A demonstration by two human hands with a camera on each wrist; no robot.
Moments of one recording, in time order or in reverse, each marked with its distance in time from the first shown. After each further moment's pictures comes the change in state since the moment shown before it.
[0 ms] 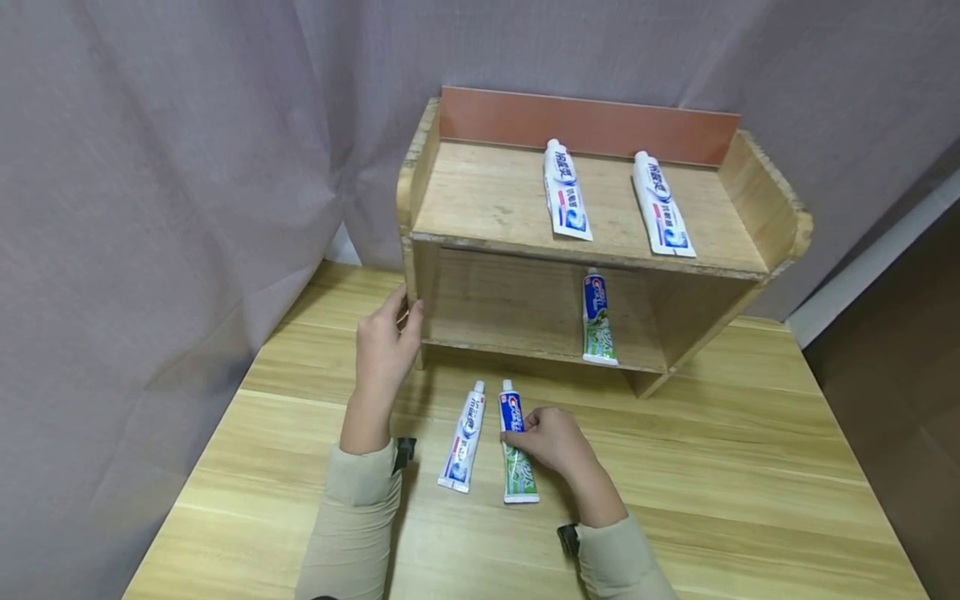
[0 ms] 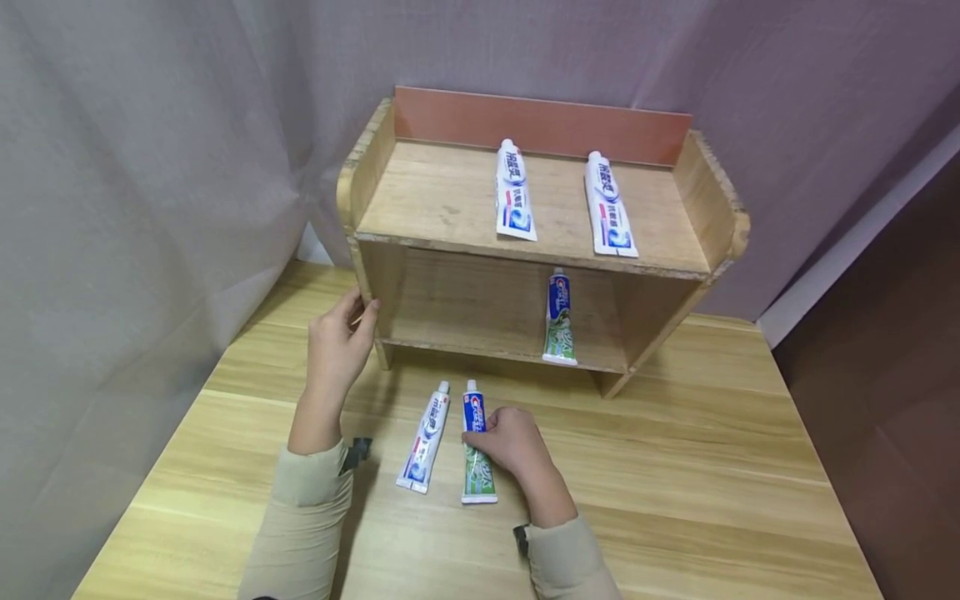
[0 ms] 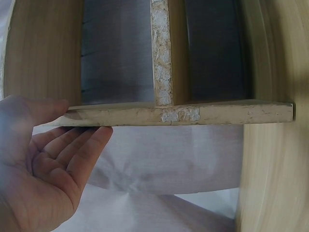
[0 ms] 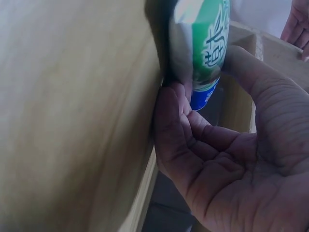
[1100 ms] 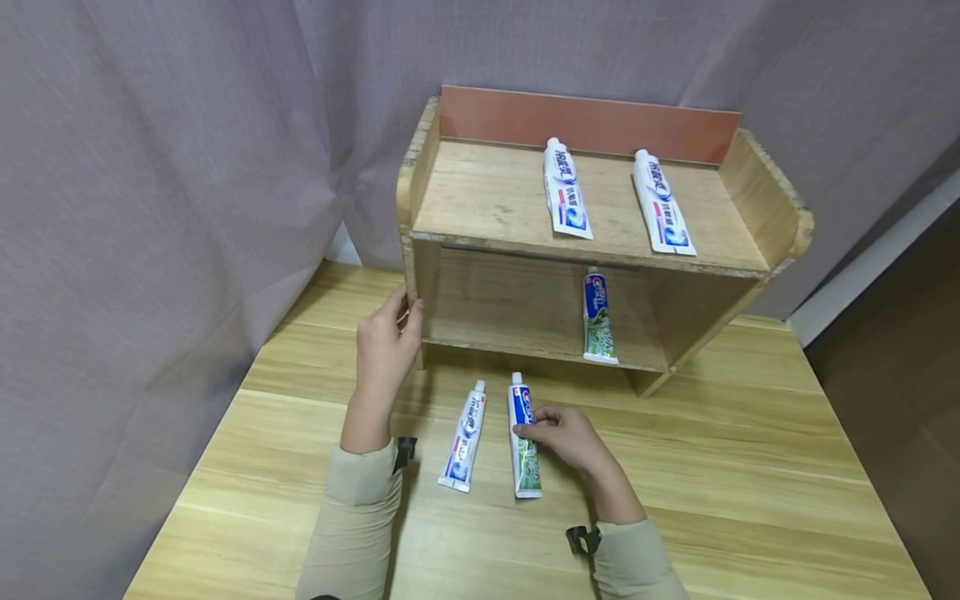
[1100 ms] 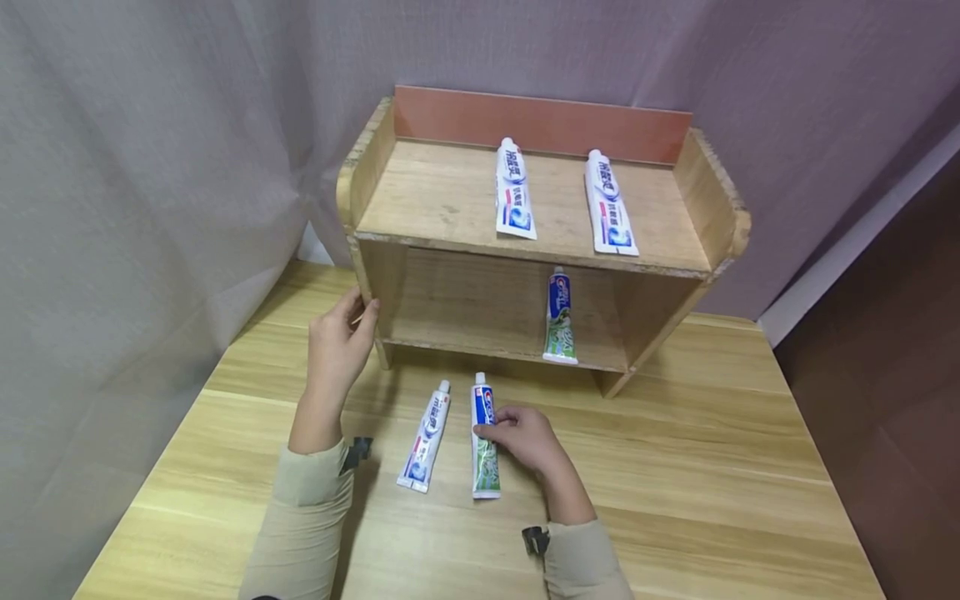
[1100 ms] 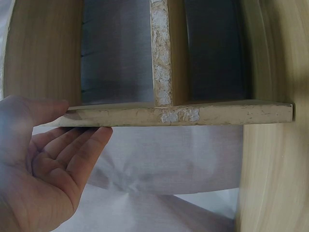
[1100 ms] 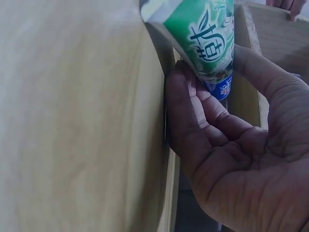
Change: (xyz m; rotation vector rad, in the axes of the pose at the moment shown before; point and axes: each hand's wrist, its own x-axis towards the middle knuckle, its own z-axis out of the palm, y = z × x) left_hand 0.000 -0.001 0.001 -0.002 0.004 0.000; right_hand 0.004 0.027 -0.009 0.427 -0.064 0.023
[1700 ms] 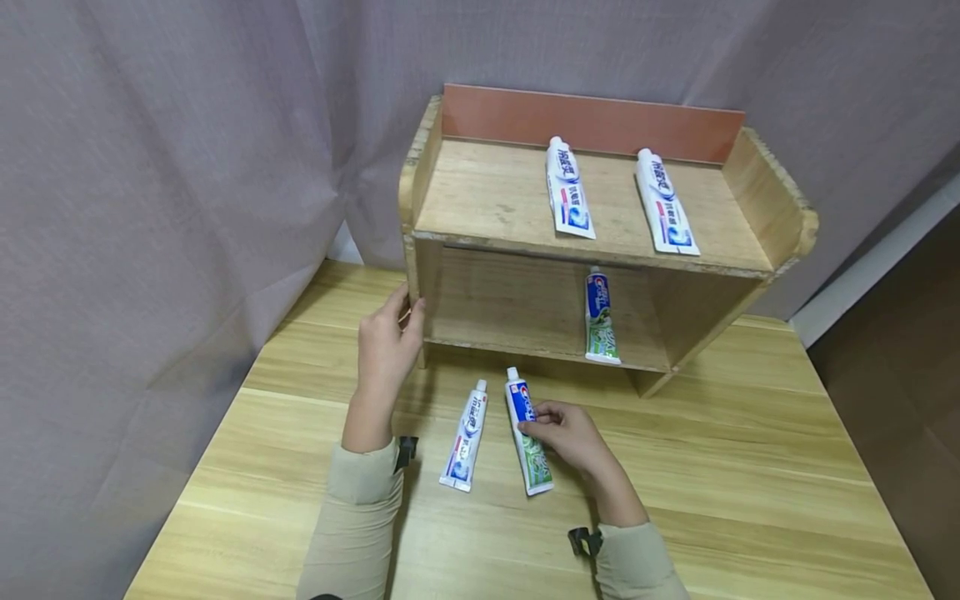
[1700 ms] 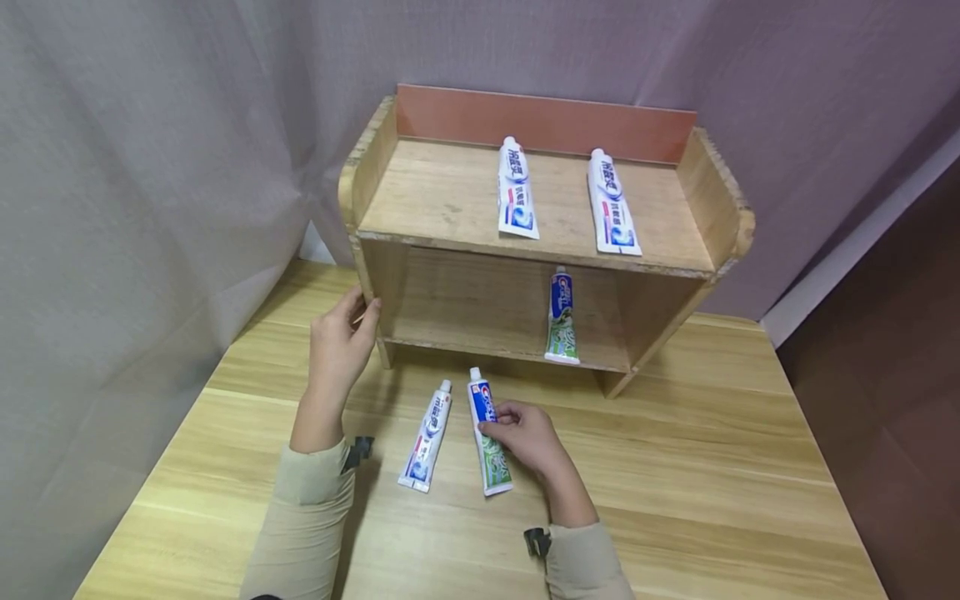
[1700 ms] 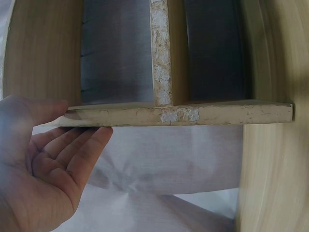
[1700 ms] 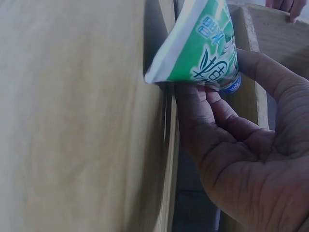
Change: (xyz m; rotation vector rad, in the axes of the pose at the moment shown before) left_hand 0.001 -0.001 0.000 0.003 0.002 0.001; right_hand -0.002 -0.005 0.000 0.030 0.017 -0.069
